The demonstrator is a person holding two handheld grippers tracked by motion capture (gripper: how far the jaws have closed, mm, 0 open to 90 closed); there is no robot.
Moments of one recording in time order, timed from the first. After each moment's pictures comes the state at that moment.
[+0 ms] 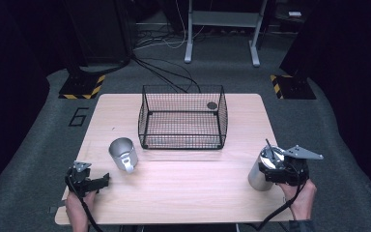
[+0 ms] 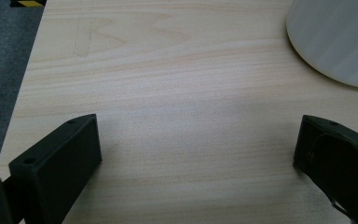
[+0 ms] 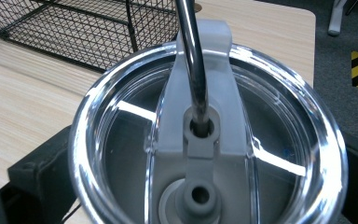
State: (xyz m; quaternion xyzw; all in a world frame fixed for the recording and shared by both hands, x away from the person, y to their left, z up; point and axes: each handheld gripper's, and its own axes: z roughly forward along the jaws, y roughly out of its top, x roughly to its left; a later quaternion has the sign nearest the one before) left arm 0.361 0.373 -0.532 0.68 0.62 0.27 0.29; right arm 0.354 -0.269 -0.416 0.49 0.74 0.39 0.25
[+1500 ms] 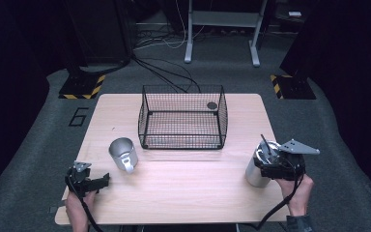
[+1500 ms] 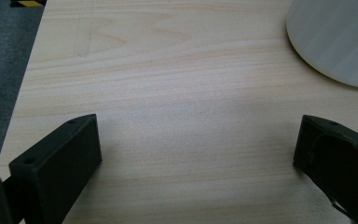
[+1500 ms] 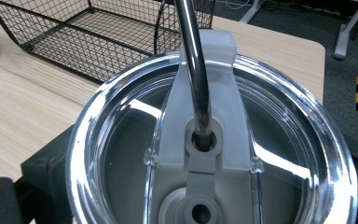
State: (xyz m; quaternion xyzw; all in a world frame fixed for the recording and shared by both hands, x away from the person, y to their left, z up) left arm 0.361 0.373 -0.532 0.68 0.62 0.26 0.29; right arm 0.357 -0.250 -0.393 0.46 0.75 0.40 0.26
